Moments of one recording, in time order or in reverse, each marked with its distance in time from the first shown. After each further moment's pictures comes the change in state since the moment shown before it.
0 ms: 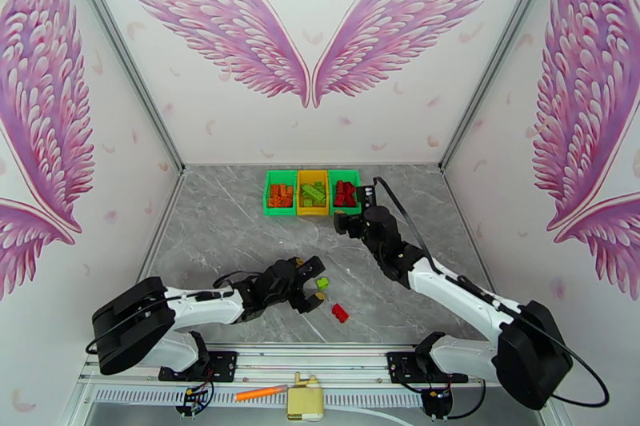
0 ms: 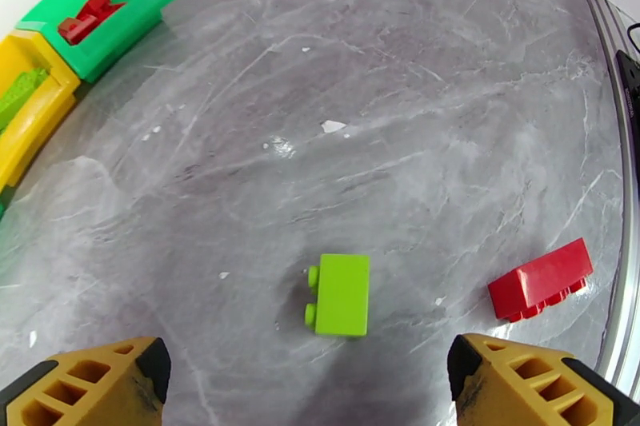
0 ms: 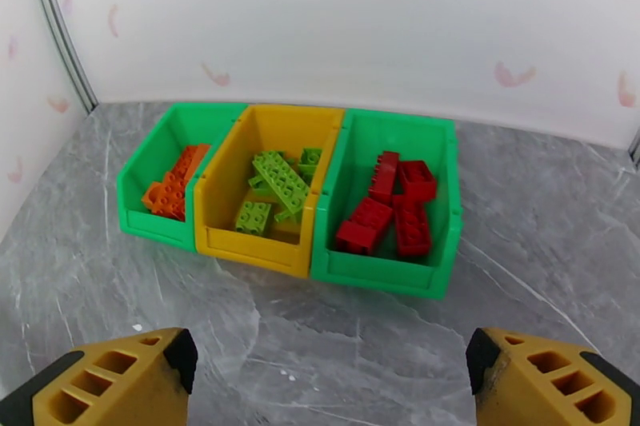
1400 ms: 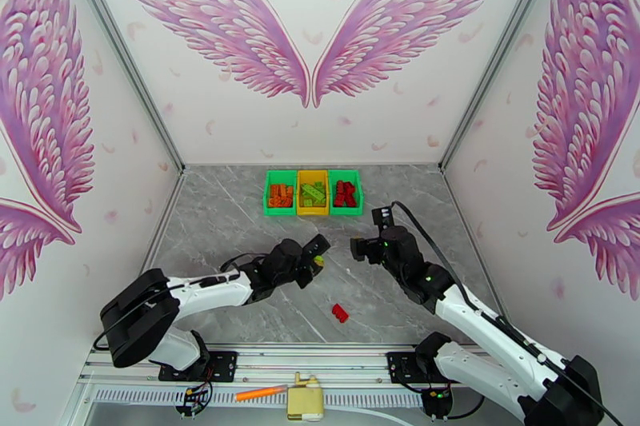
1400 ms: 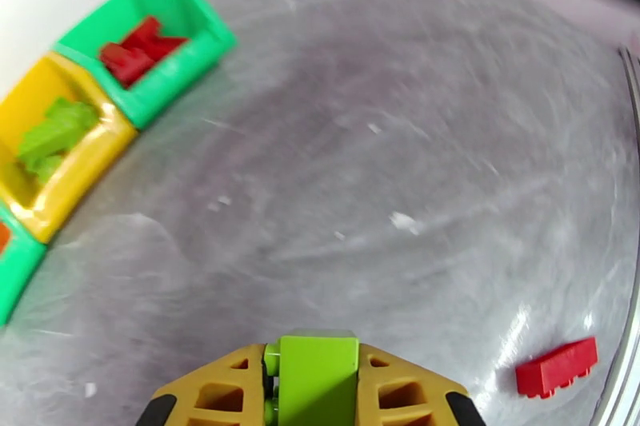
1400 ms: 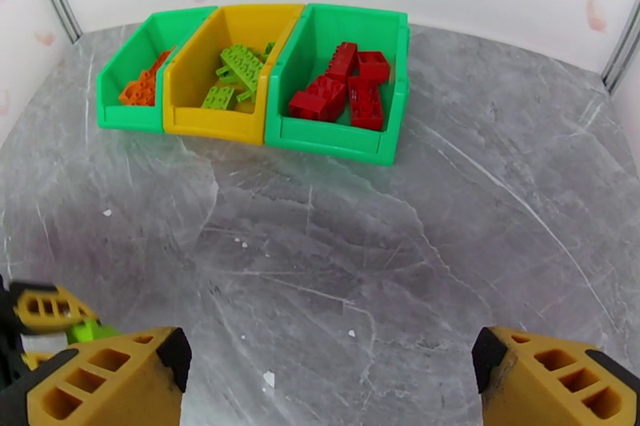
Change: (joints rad) left arm 0.106 -0.022 0.175 -0.120 -0.047 -0.034; right arm -0.012 -0.249 -0.068 -0.373 -0.061 0.002
